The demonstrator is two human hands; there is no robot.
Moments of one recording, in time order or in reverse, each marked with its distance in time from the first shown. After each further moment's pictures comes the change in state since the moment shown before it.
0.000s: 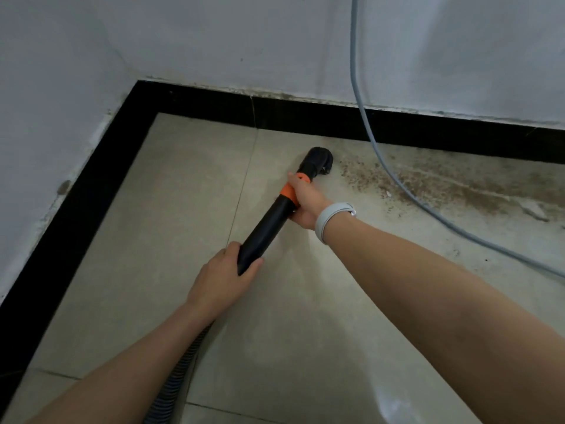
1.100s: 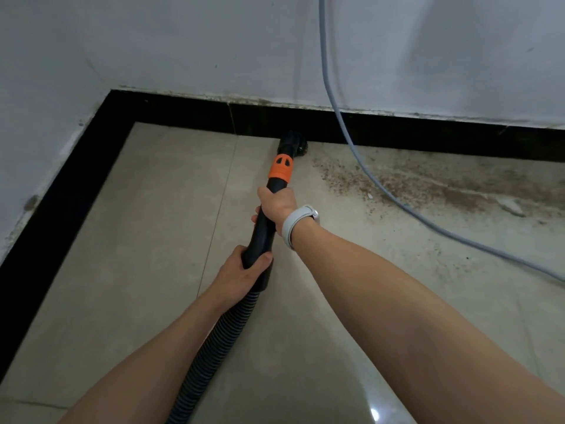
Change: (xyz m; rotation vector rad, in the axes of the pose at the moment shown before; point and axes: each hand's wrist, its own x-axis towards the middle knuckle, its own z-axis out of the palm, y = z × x) left_hand 0.029 0.035 0.033 -0.555 -0.196 -0.212; right_hand 0.018 0.012 0.006 -0.288 0.106 -0.131
